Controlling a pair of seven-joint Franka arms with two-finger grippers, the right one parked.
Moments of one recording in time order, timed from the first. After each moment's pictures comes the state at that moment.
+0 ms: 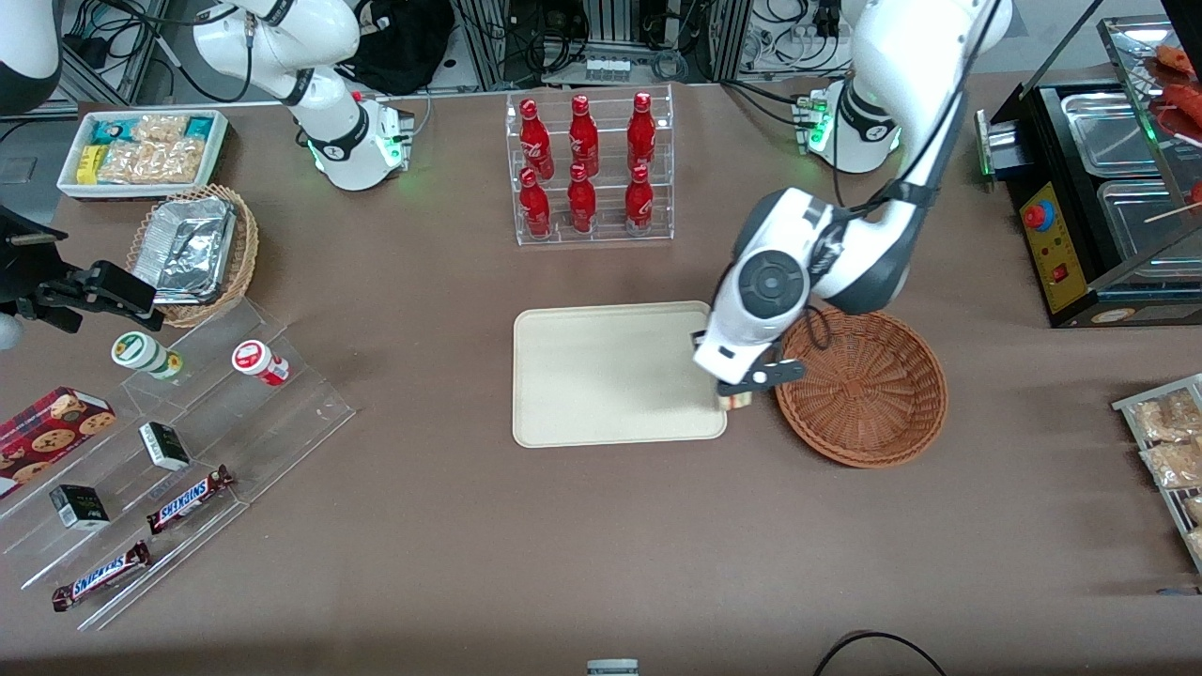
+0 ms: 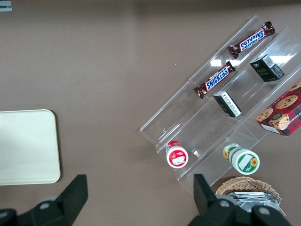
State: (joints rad) arm -0.50 0.44 -0.11 -1.72 -0.05 1.99 -0.78
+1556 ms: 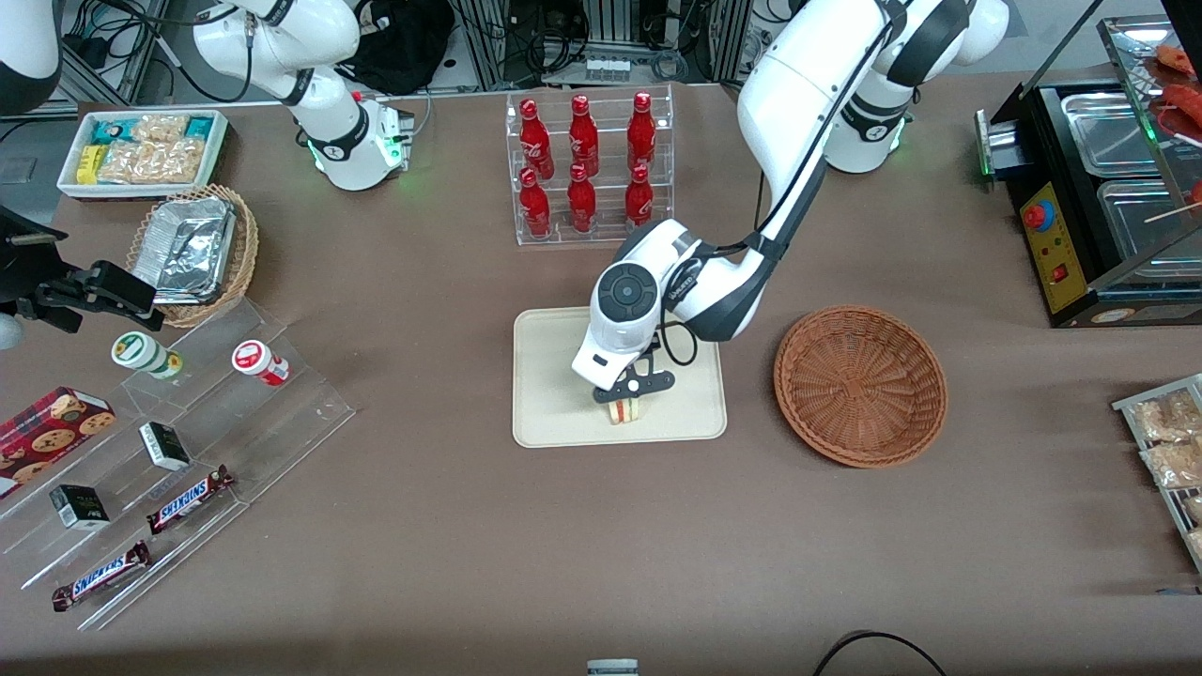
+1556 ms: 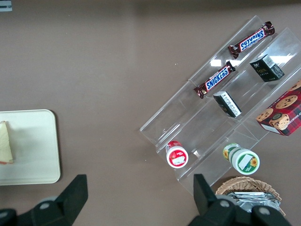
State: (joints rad) arm -0.68 0.75 -0.11 -1.45 -0.06 2.13 -0.94
